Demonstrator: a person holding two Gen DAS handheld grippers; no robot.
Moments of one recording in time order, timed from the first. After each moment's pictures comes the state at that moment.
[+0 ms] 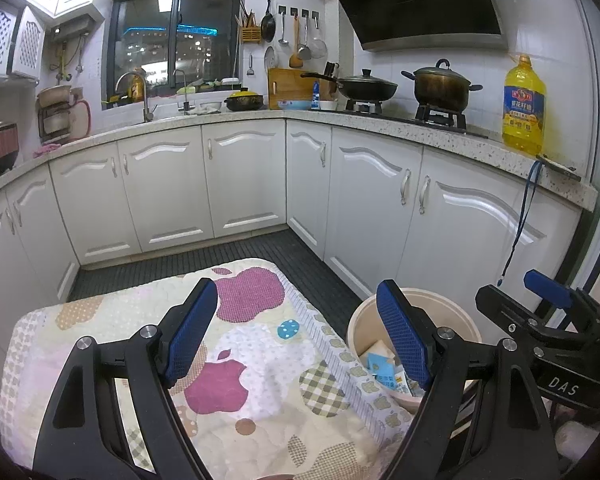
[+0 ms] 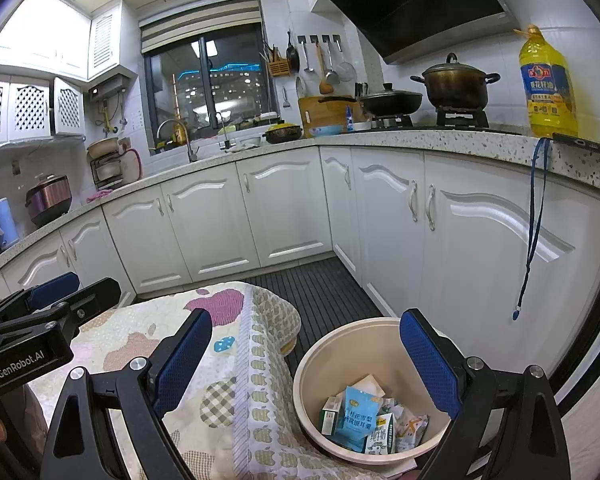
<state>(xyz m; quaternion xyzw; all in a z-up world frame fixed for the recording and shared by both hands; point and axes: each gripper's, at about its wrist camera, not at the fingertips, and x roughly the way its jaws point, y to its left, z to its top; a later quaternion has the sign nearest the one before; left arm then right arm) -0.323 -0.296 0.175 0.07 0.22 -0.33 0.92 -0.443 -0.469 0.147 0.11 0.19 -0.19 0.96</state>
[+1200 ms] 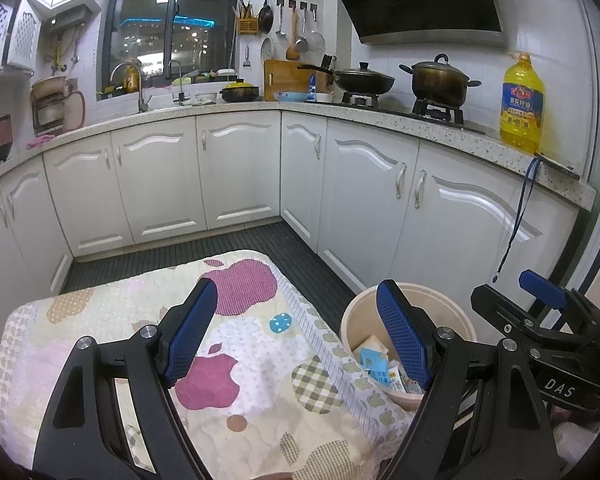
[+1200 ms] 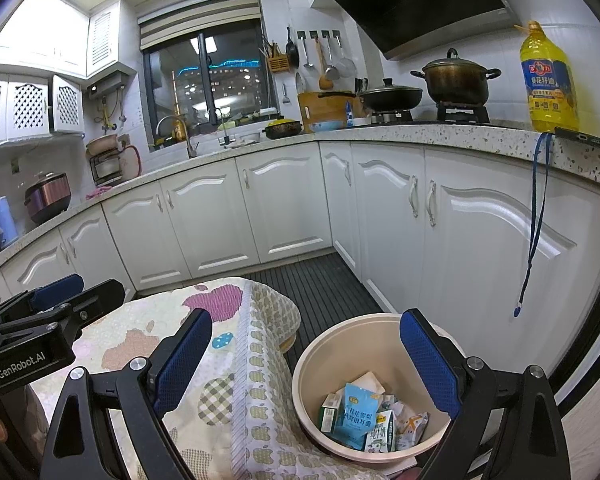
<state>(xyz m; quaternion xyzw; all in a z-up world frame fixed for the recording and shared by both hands) -0.315 -0.295 0.169 0.07 0.24 -0.34 0.91 -0.437 -0.479 0.145 0.11 0.20 -0.18 0.96</state>
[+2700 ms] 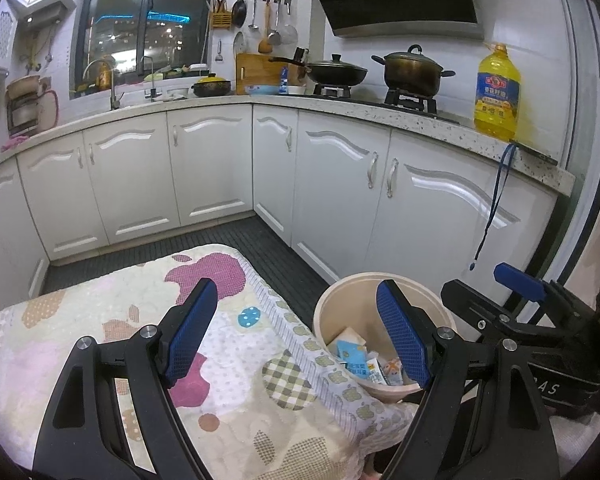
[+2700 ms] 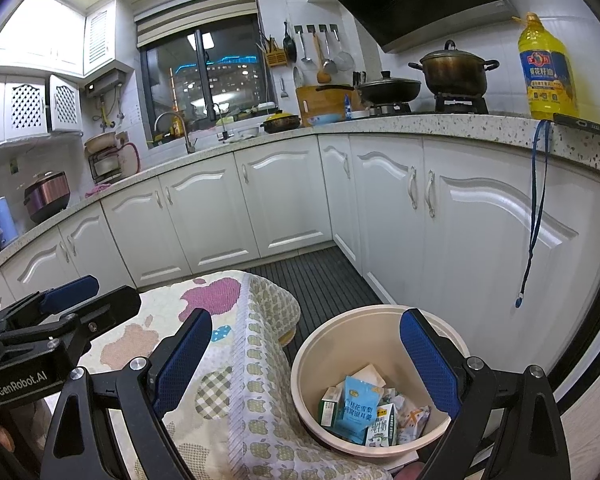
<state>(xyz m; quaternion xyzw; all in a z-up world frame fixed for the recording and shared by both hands) -0.318 -0.305 0.163 0.08 0.25 -0.39 0.88 -0.440 -0.484 0.136 0.11 0.20 -0.18 0.96</state>
